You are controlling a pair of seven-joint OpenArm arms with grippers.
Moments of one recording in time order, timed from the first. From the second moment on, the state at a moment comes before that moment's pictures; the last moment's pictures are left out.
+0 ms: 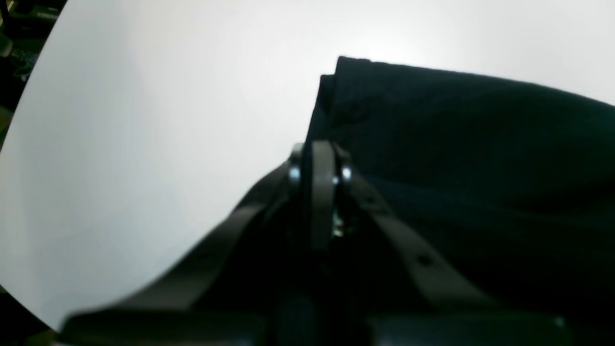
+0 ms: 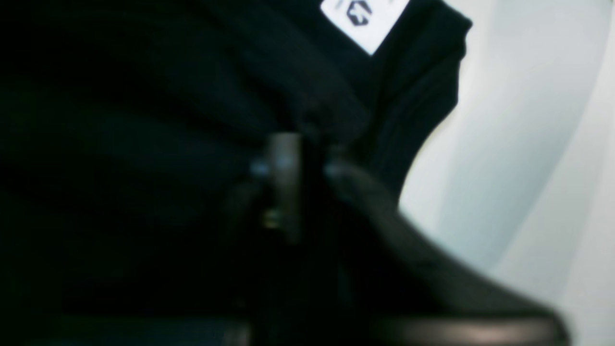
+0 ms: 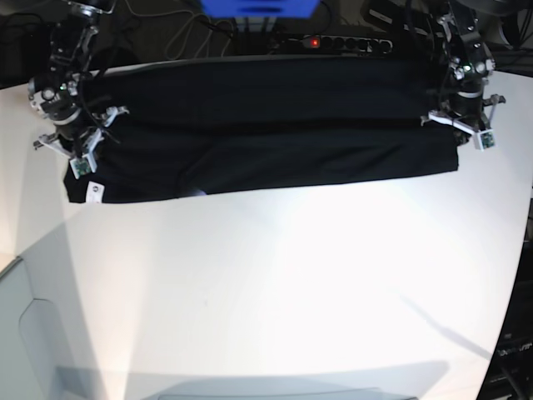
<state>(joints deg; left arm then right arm) 26.2 -13.3 -29.8 97.6 -15.7 -5.6 28.3 -17.5 5.8 27.8 103.2 -4.8 39.1 -41.3</state>
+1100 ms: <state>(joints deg) 26.9 -13.1 -31.6 101.4 -15.6 -5.8 28.5 -22.0 5.9 30.6 107.3 -5.5 39.1 -41.9</state>
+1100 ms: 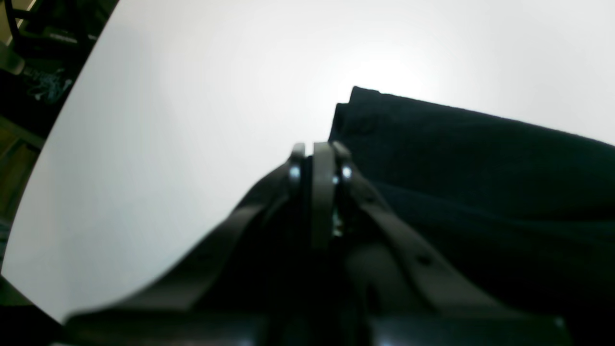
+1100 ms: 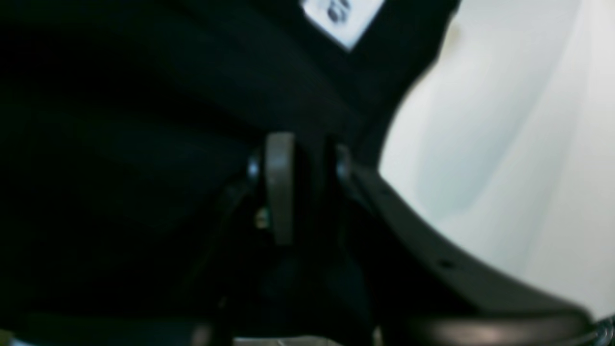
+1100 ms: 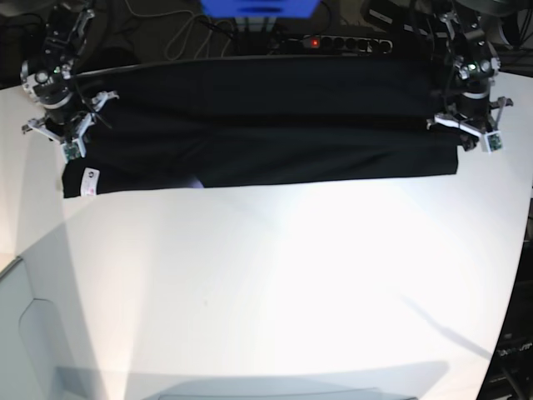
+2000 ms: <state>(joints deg) 26.9 -12.7 -31.6 97.4 -15.7 -5.8 28.7 -19.0 2.3 26.0 105.3 -5.2 39.1 -41.1</state>
